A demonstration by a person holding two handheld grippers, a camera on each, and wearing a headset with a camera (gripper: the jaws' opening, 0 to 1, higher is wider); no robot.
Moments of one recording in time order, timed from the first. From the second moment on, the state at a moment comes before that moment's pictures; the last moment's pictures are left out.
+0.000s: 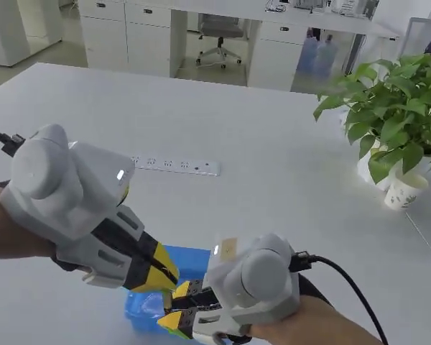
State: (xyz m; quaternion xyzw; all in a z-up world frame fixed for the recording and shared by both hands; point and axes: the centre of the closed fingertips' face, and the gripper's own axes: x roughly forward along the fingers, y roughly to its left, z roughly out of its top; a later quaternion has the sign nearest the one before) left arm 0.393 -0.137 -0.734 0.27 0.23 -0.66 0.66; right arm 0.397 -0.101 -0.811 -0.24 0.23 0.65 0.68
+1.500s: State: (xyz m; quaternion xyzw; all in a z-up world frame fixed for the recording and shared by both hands) left arm 0.352 -0.116 -0.778 0.25 0.26 -0.64 0.67; right arm 0.352 -0.081 -0.858 -0.23 0.24 0.69 0.65
